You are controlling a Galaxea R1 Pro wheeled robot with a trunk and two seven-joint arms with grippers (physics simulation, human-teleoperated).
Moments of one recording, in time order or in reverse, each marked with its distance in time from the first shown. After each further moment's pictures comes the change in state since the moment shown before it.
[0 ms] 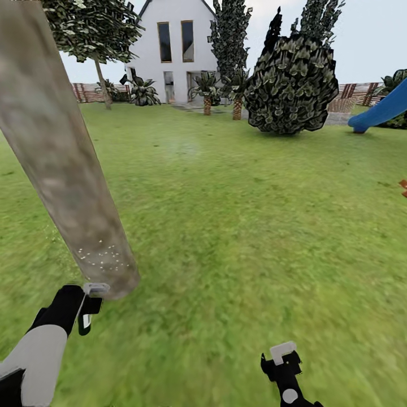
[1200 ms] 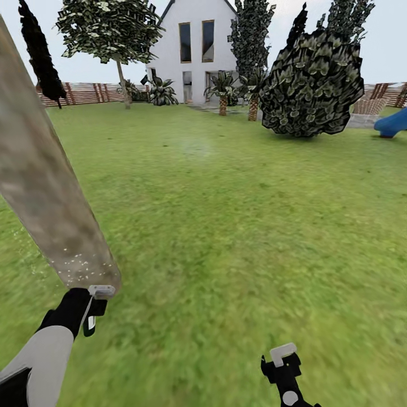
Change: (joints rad) left arm 0.000 -0.029 0.010 0.036 0.000 -0.038 0.053; right arm 0.007 0.001 0.000 0.000 0.000 0.000 0.000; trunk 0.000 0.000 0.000
